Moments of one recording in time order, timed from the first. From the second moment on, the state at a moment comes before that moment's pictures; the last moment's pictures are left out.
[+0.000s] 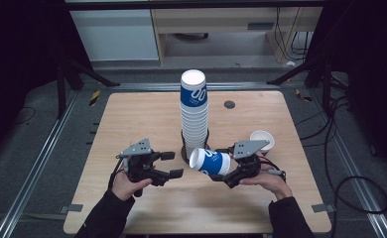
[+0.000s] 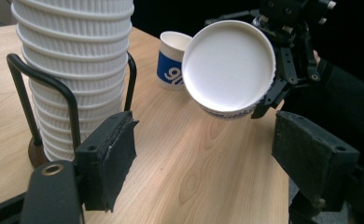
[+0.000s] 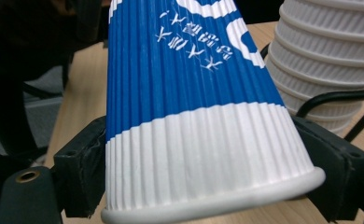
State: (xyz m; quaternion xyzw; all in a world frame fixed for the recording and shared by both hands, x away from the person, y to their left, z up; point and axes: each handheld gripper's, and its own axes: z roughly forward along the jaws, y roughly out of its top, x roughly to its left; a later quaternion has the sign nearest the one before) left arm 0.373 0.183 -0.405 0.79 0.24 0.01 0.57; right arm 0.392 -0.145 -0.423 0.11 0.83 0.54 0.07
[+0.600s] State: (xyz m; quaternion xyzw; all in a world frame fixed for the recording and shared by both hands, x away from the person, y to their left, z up) left arm 0.377 0.182 -0.416 0.82 0.23 0.01 0.52; right arm 0.394 -0.137 -0.424 0.09 0.88 0.46 0.10
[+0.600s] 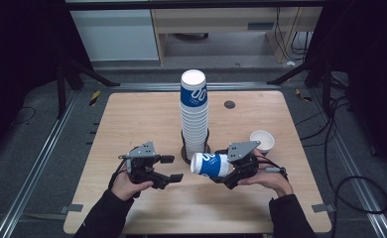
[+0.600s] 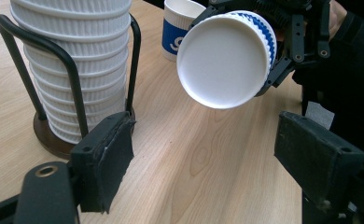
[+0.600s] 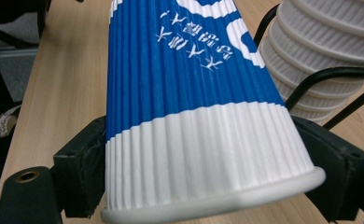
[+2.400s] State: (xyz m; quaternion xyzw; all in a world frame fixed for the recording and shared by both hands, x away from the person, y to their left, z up) left arm 0.371 0.157 -0.429 0.84 0.21 -0.03 0.50; right arm 0.379 -0.089 -0.438 0.01 0.90 0.42 0.11
